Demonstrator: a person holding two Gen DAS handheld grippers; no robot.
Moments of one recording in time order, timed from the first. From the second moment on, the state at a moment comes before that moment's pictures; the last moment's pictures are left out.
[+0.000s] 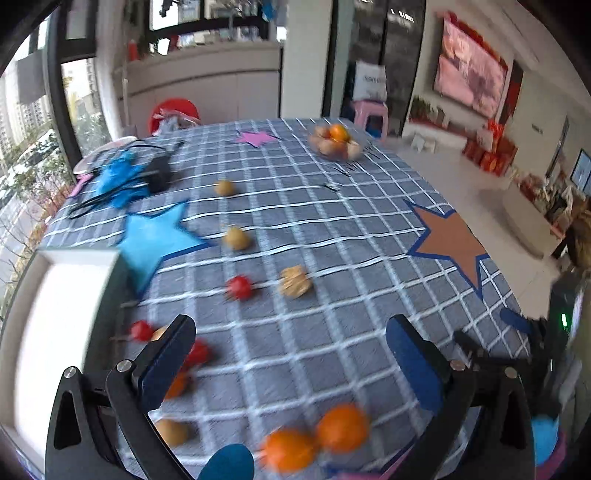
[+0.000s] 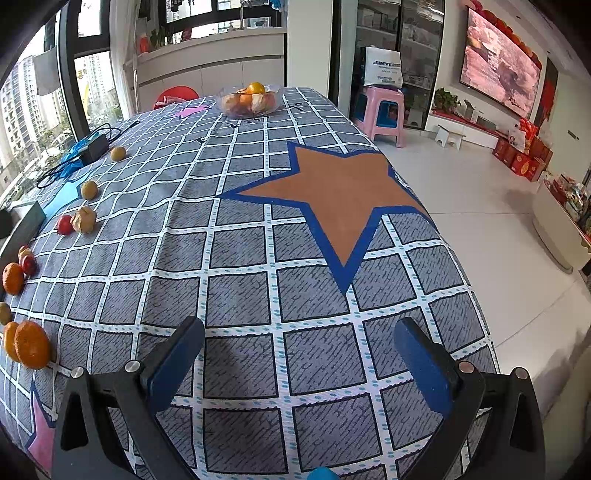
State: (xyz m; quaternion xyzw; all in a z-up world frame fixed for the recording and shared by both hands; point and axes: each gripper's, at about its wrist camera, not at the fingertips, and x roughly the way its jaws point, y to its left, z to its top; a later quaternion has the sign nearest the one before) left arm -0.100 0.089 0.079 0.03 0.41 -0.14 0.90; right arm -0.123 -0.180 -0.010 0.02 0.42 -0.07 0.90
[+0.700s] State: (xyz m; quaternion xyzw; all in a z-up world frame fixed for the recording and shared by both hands) left arm -0.110 0.157 0.000 0.02 0.46 -0.06 0.89; right arm -0.123 -0.180 -0.010 0.02 0.43 -0.07 0.90
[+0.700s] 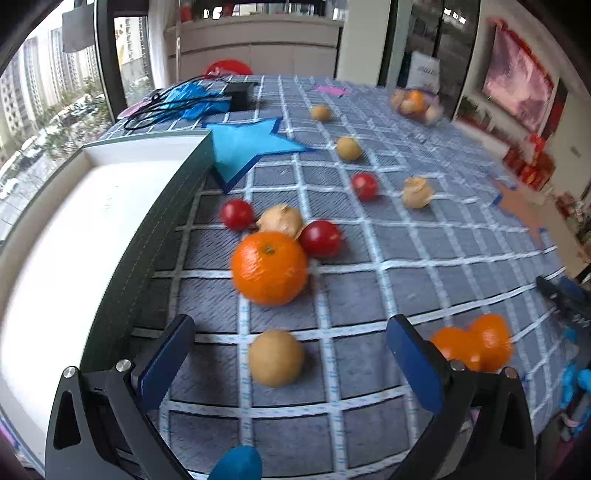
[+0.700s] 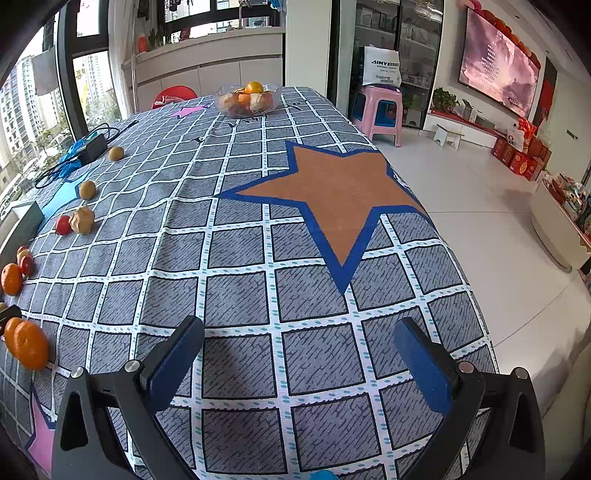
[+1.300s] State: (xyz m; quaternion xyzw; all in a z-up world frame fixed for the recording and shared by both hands) left arm -0.128 0.158 0.003 0.03 0.45 -0.07 0.89; right arm -0.119 -0.175 -0.011 0.02 0.44 -0.06 0.90
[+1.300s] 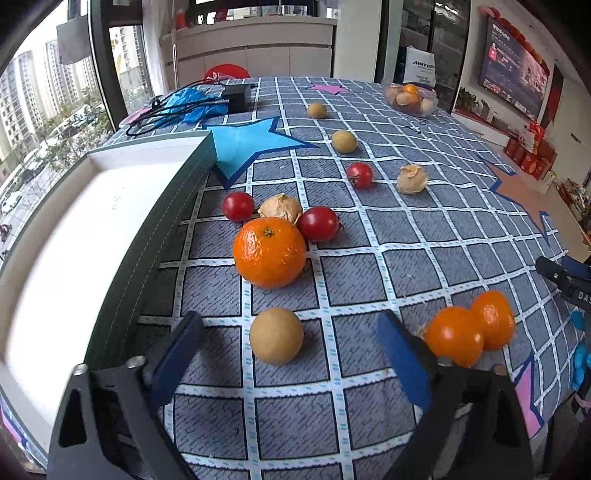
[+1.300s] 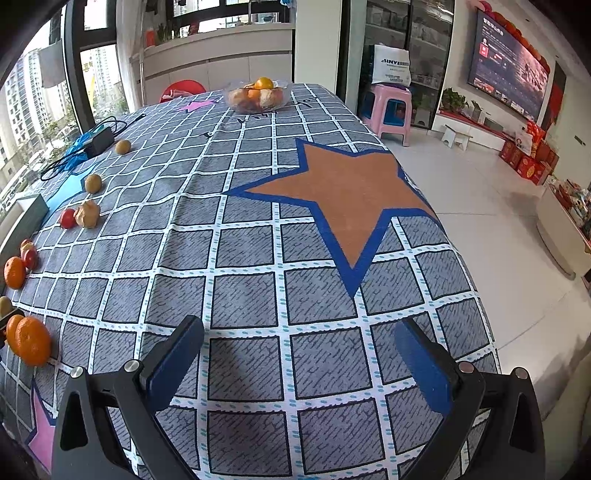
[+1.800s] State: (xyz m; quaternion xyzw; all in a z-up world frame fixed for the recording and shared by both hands) left arm -0.137 0.163 0.010 0.02 0.43 -0.09 0.90; right arm -0.159 -0.058 0.010 -0.05 0.41 0.15 0.90
